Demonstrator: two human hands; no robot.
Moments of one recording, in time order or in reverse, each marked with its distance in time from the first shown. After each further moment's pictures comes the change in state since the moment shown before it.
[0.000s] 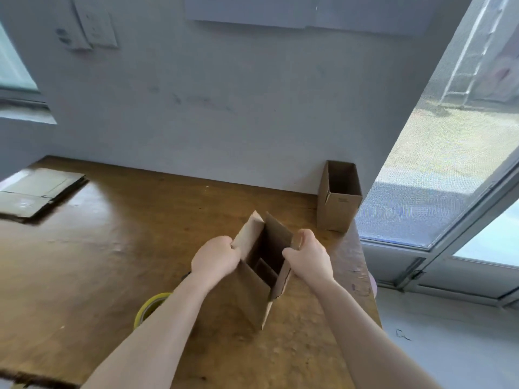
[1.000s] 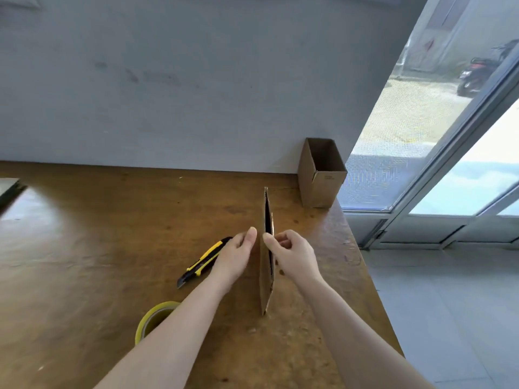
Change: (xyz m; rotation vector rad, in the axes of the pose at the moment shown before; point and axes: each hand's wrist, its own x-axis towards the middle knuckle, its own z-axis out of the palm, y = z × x) left_hand 0.025 -0.014 0.033 -0.600 -0.321 0.113; right_hand -0.015 -0.011 0.058 0.180 0.132 0.126
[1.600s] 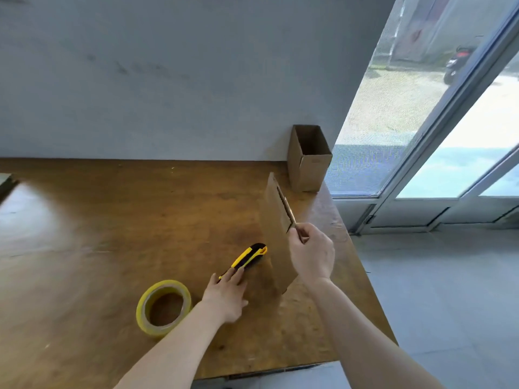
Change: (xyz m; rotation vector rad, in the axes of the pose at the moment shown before) left_hand -0.041 -0.095 0.031 1.313 -0.426 0.159; right_hand -0.043 0.027 -0.023 -0.086 0.412 -0.042
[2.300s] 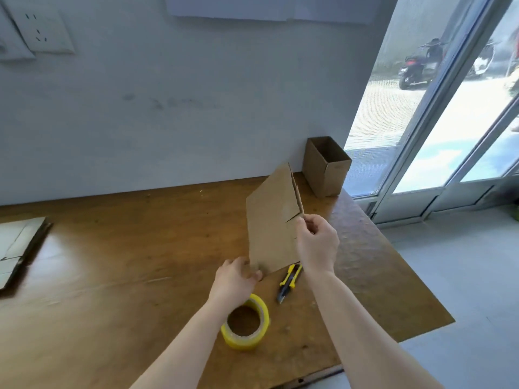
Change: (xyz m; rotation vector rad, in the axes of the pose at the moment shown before) left_hand -0.084 -0.138 -0.046 -0.830 0.336 -0.097; right_hand -0.087 -0.129 0.076 0.382 0.206 0.118
